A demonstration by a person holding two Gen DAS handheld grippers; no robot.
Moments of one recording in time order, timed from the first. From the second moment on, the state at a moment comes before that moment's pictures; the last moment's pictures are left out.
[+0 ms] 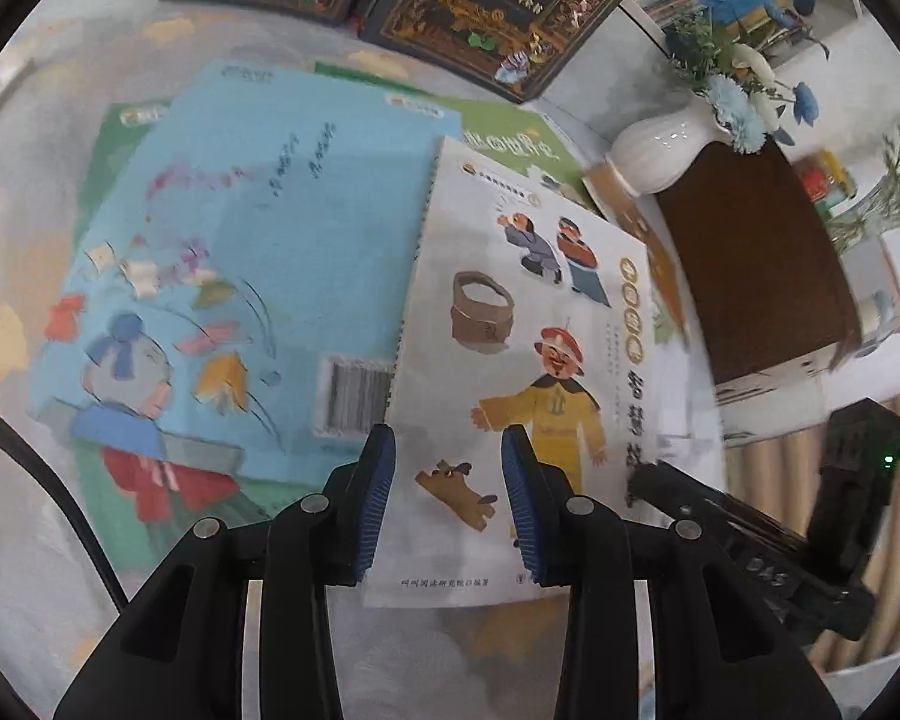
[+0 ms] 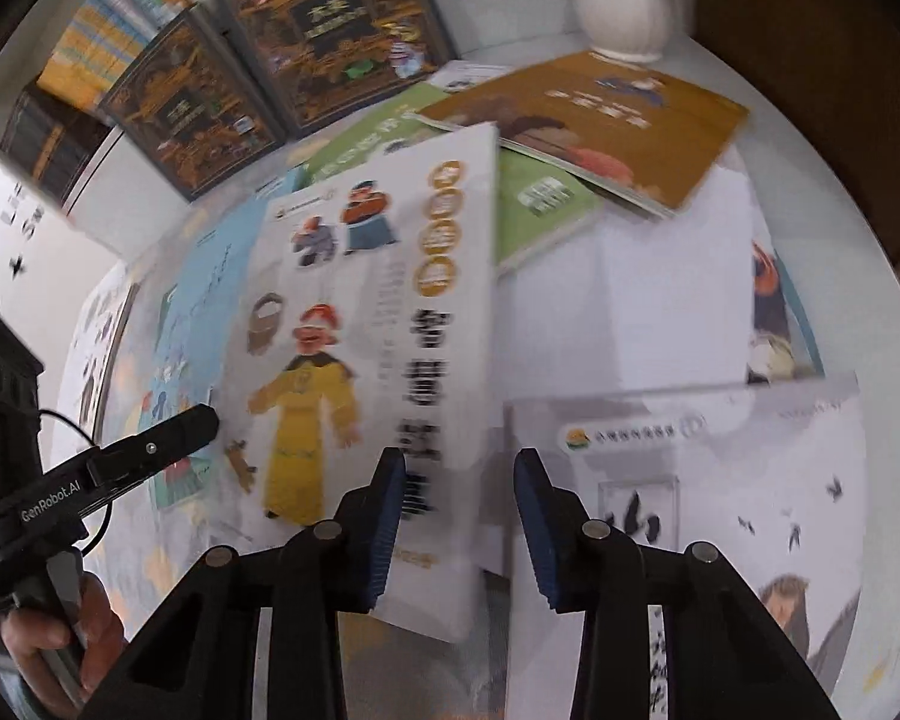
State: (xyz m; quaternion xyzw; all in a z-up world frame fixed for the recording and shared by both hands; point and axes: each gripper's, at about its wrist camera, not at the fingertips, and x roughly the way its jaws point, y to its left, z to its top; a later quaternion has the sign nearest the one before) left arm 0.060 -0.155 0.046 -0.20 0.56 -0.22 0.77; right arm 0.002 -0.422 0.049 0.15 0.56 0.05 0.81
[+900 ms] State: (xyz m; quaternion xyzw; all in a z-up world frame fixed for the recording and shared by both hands) left arm 0.058 -0.143 0.042 -0.22 0.54 -0.22 0.78; right arm 0.008 -0.385 0.040 0.11 0.59 0.07 0.80
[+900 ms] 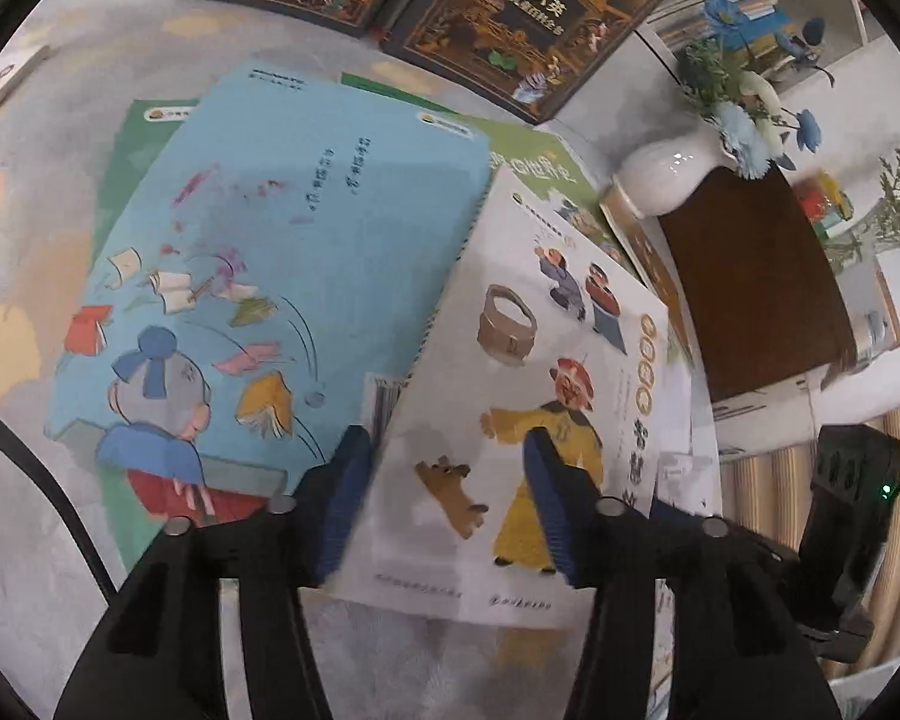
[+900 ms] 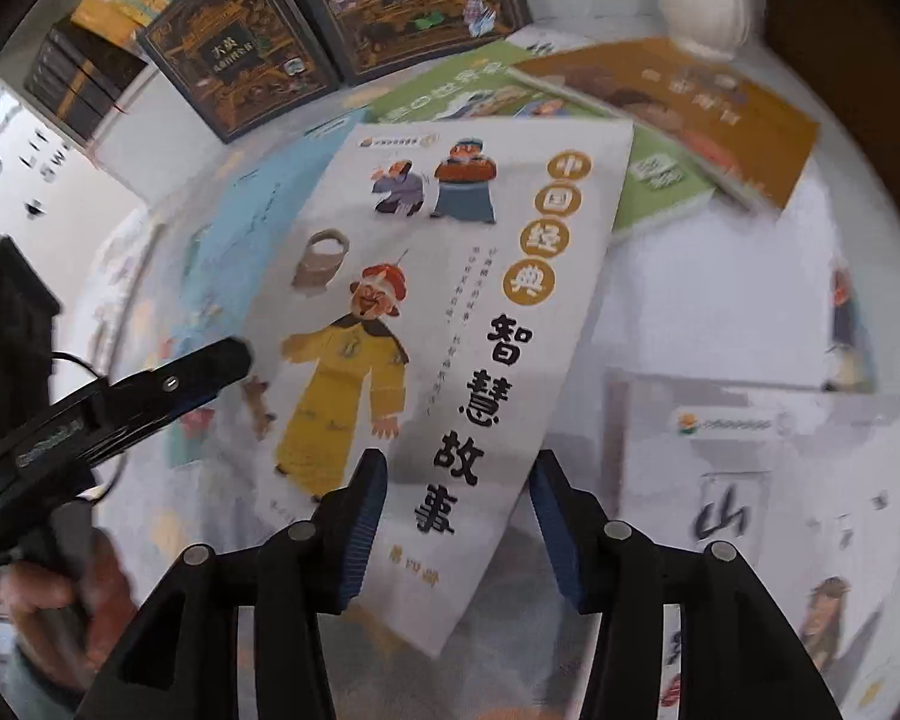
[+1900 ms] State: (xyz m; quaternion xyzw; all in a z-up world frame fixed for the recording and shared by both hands) left arm -0.103 -0.088 0.016 -0.33 0.55 -0.18 0.74; right arm -0.090 -0.337 0.021 0.03 0.62 0.17 0.76
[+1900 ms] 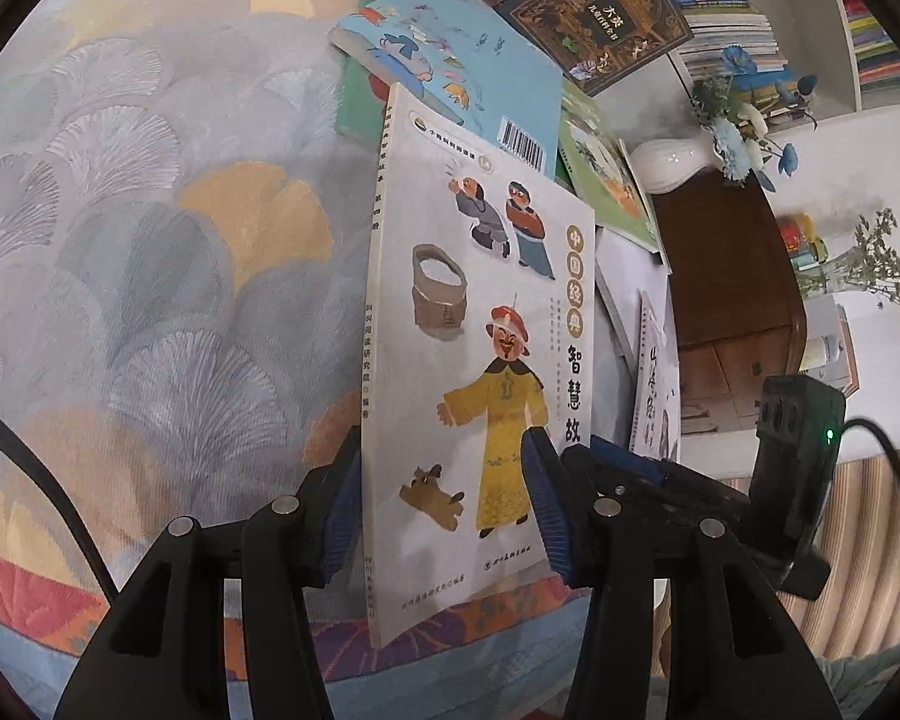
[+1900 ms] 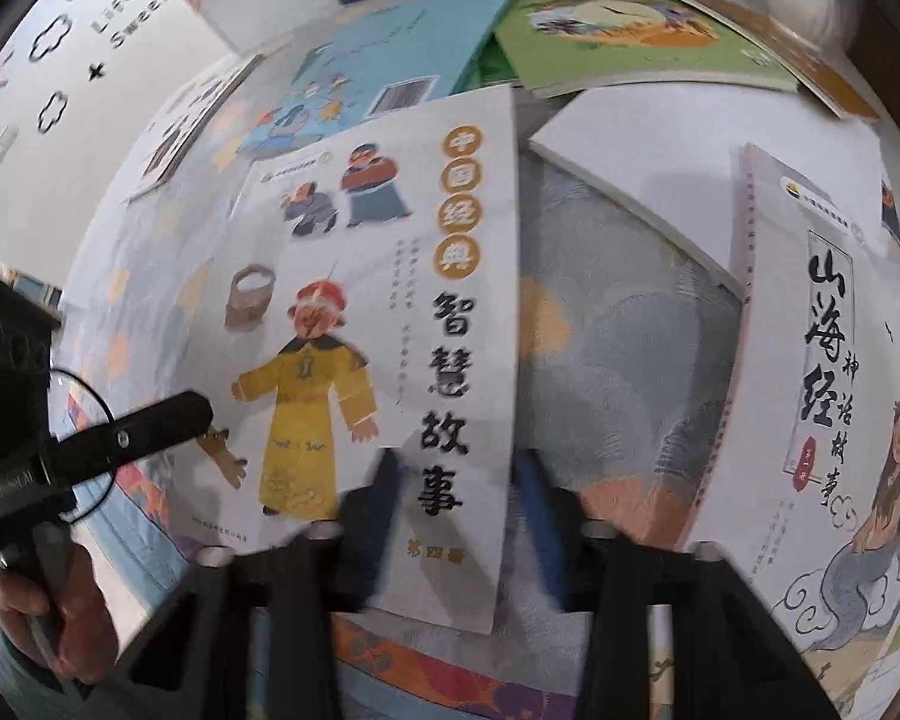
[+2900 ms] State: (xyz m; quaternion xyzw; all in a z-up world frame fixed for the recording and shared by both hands) left arm -0.116 -0.098 0.017 -0.48 0.51 -0.21 0.68; right arm -0.082 -0.385 0.012 0.19 0.66 0.22 0.70
